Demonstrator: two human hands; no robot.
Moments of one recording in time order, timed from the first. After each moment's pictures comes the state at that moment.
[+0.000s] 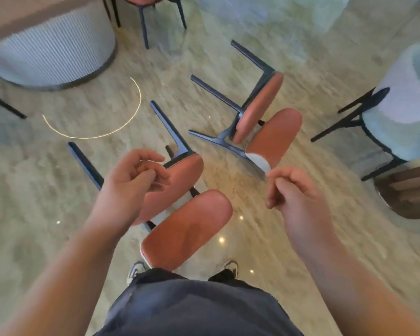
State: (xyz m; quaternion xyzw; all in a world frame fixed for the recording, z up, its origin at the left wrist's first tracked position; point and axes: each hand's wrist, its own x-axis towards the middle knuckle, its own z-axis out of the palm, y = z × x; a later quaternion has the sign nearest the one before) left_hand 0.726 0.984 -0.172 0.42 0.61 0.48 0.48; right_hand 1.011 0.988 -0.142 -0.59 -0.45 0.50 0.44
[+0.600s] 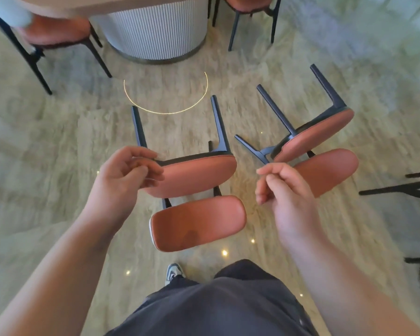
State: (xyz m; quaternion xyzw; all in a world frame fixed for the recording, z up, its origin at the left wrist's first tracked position) left_hand 0.747 0.898 -0.160 0.27 0.69 0.59 0.33; right_hand 1.003 1.026 -0.155 -0.43 -0.58 0.61 0.32
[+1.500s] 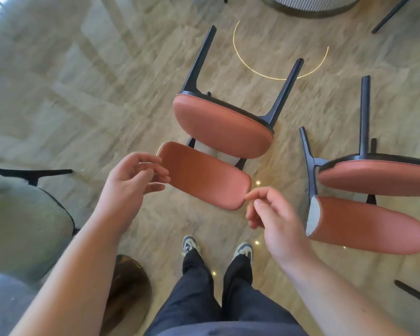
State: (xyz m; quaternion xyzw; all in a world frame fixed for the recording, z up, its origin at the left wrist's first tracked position) left_hand 0.998 0.898 -0.271 -0.08 0.76 0.61 0.18; right_hand 1.144 1.135 -0.282 -0.27 -0.65 0.70 -0.04
